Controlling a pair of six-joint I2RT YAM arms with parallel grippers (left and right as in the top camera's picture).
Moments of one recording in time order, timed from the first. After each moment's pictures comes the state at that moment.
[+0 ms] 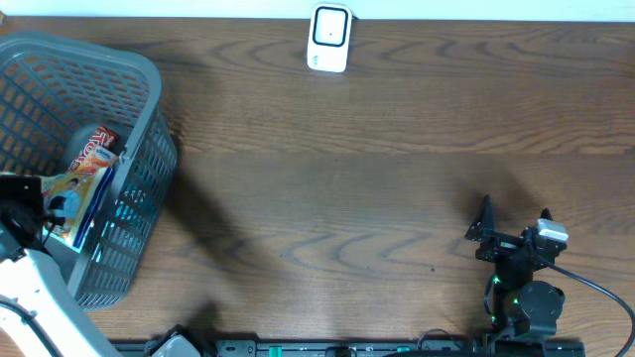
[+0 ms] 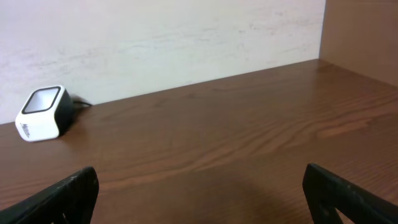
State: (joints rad) left arm 0.76 1.17 1.22 -0.88 0.00 -0.81; right arm -0.07 0.01 0.01 -0.06 0.12 0.16
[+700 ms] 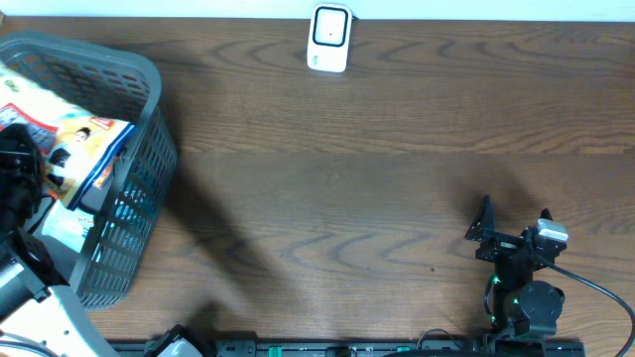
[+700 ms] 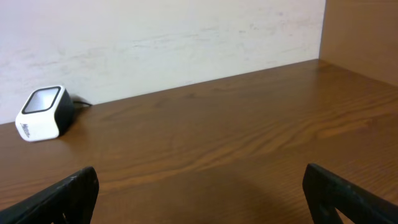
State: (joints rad) left arm 0.76 1.02 1.22 -0.59 0.51 -0.91; right arm -0.07 0.01 0.01 -0.06 0.12 0.16
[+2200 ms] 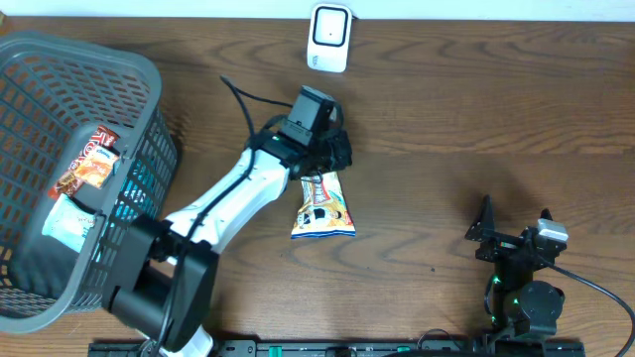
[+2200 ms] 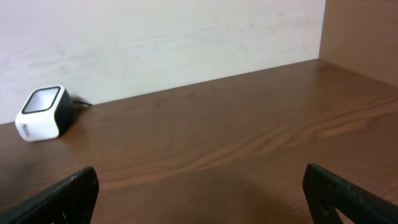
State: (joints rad) left arm -0.53 1.78 1.22 -0.39 0.31 -0.72; right arm -0.07 0.01 0.01 -0.06 0.12 0.16
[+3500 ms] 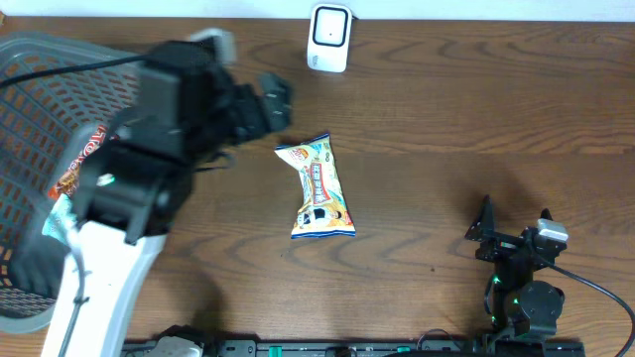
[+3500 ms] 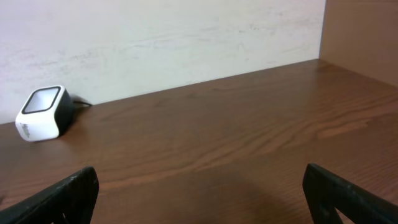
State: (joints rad) left arm -0.31 1.29 1.60 -0.94 0.13 -0.58; right arm -0.07 0.01 0.01 -0.06 0.12 0.16
